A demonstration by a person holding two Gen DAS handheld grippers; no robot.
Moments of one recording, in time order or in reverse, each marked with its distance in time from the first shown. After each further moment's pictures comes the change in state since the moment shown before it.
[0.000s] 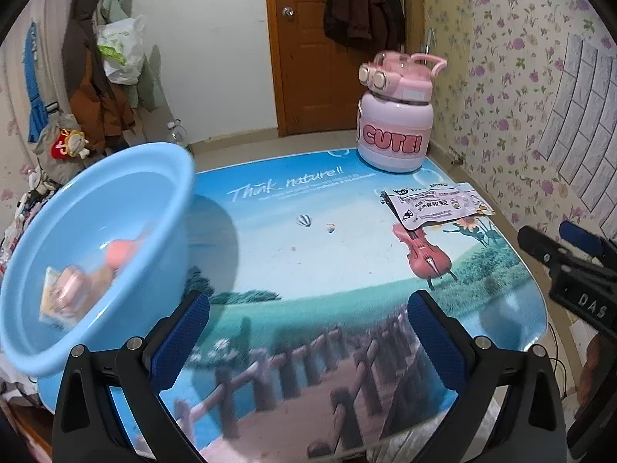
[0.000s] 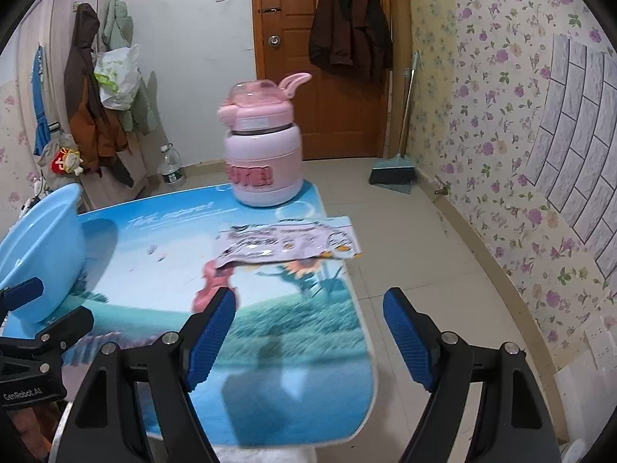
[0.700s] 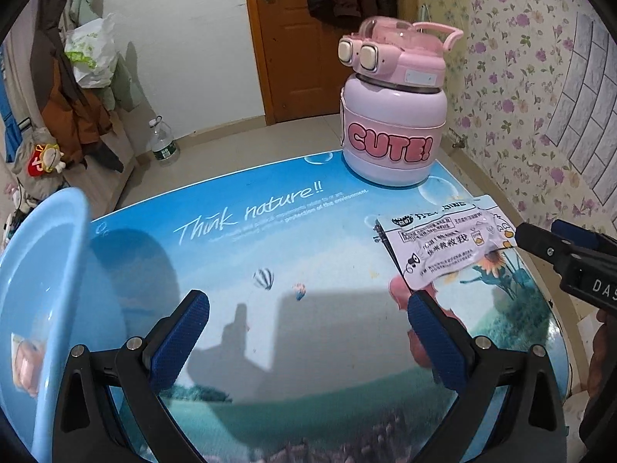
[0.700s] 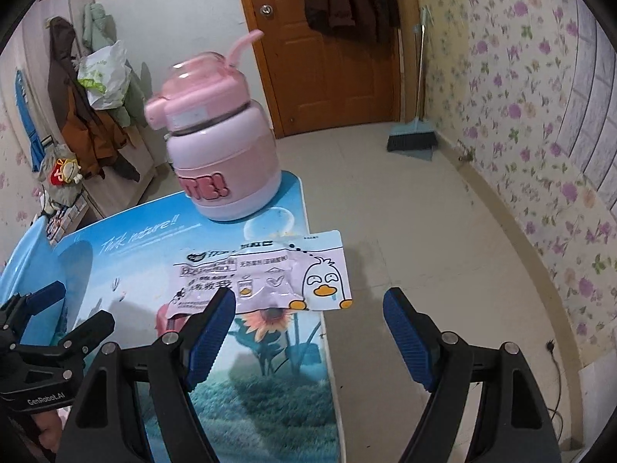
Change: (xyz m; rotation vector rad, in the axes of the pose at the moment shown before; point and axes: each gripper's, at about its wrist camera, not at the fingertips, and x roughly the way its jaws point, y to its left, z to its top) left arm 0.080 -0.031 0.055 0.053 0.069 -0.005; right arm 0.096 -0.045 0.045 0.082 0.141 0.112
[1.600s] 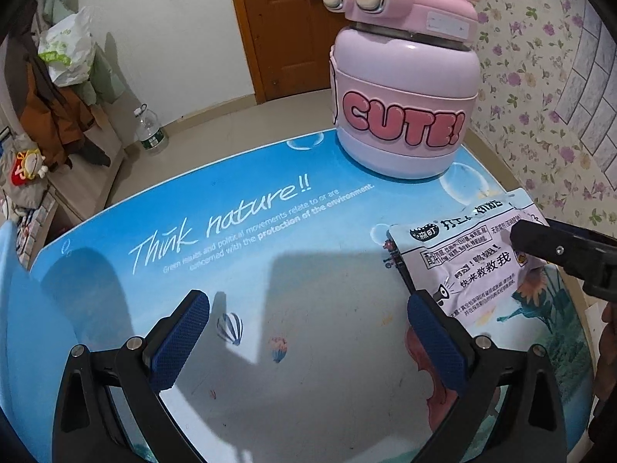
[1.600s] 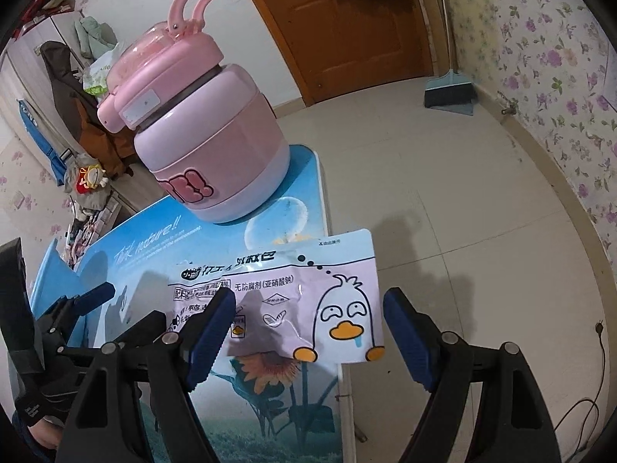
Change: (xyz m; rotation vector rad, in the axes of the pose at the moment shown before) left arm 0.058 -0.012 0.024 0.047 0.093 0.005; right arm 0.066 -0.021 0.029 0.080 0.138 0.201
